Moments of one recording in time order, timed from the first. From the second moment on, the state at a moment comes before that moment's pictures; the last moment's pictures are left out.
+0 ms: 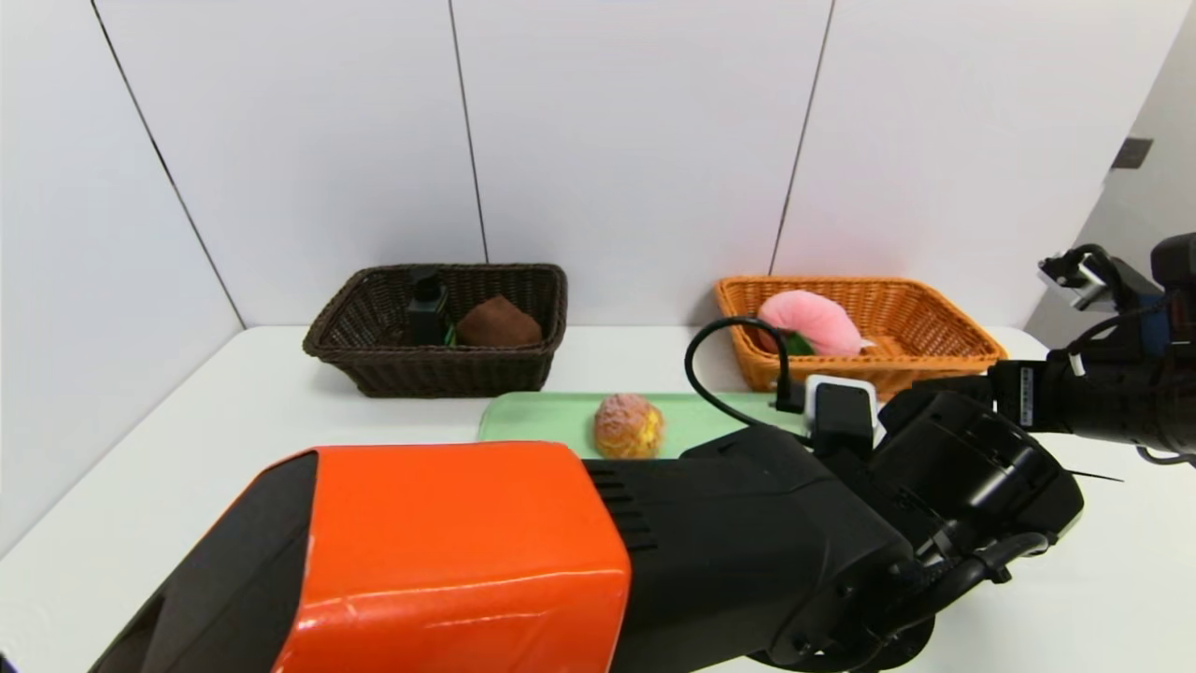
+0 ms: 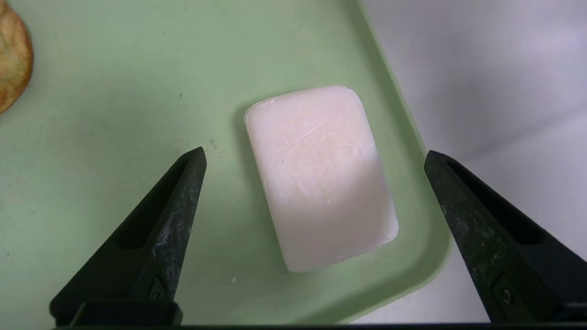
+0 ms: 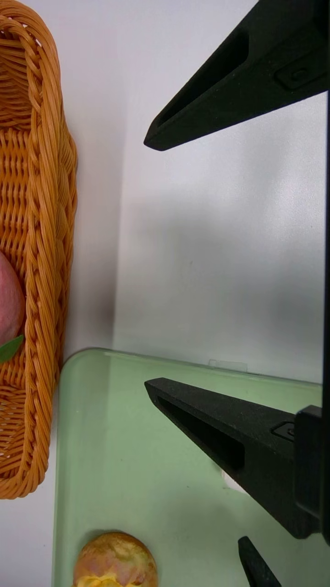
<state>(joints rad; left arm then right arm) -1.18 2.34 -1.98 0.41 0.50 -0.63 0.00 1.50 -0.83 -0.08 0.15 0.02</state>
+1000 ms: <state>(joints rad) -1.18 2.39 -1.98 0.41 0.61 -0.53 0.00 1.50 -0.83 -0.08 0.15 0.02</state>
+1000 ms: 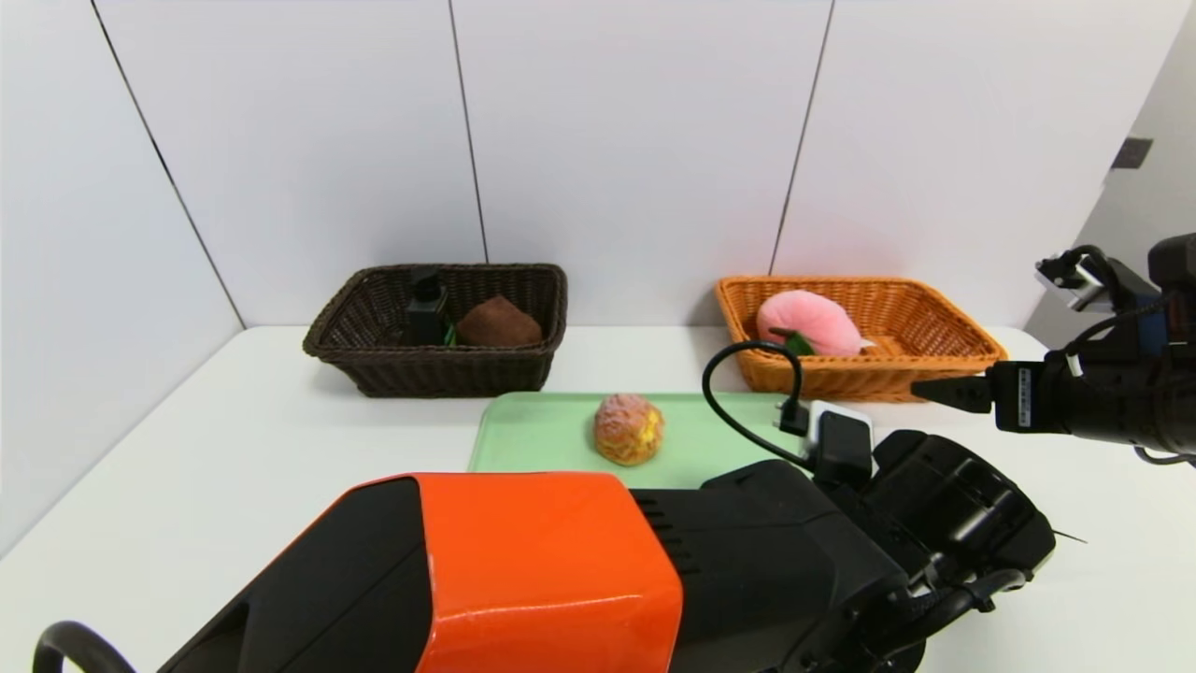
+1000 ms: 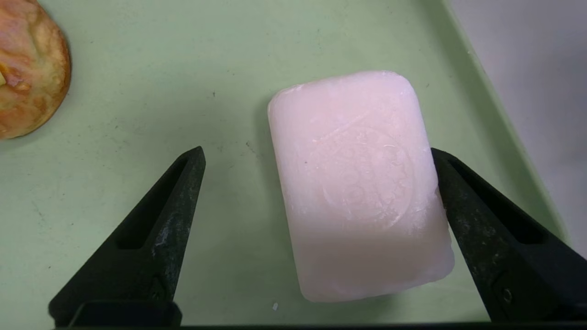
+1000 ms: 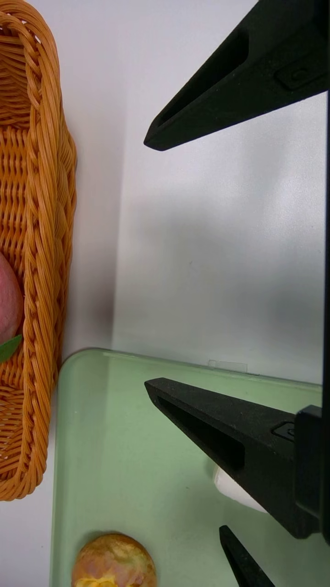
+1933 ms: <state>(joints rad) -1.18 2.35 -1.98 0.49 0.55 -0.65 0.00 1.50 -0.81 -0.08 0.15 0.01</state>
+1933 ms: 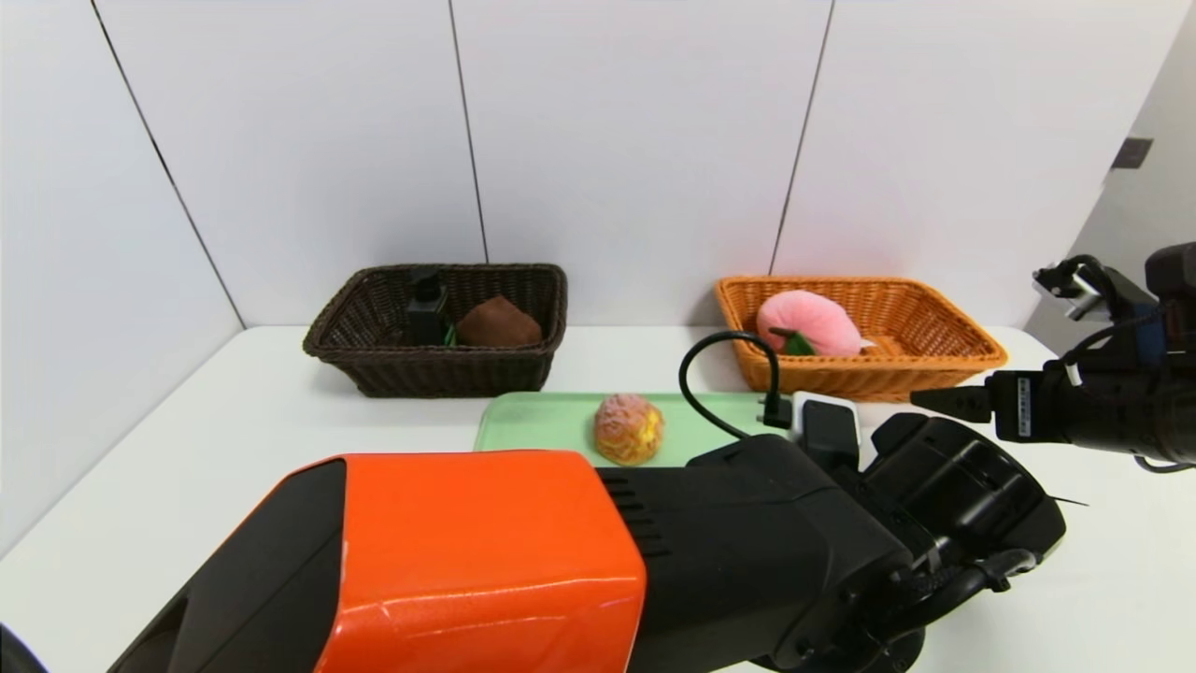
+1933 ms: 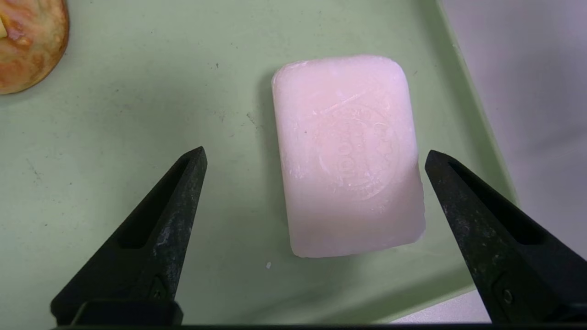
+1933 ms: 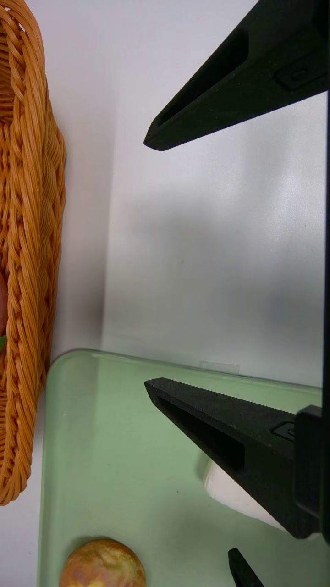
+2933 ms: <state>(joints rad) -1.20 2.38 -1.98 0.46 0.57 -0.58 0.00 1.49 -0.80 -0.08 0.15 0.01</state>
